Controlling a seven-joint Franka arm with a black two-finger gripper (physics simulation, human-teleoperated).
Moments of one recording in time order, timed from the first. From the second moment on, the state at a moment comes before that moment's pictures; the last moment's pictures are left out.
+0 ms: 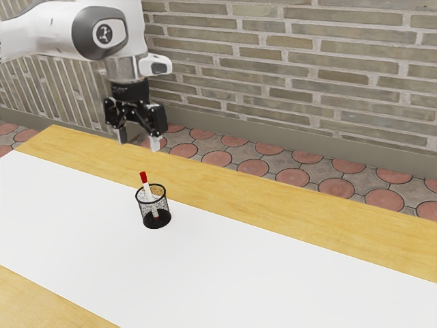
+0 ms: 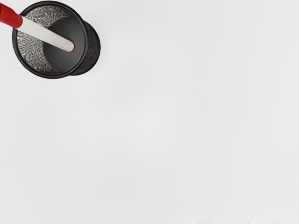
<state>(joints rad) -0.13 0.03 0.06 -1.66 -0.04 1.54 -0.06</state>
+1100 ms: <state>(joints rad) -0.02 0.66 0.32 -1.30 -0.34 1.63 -0.06</state>
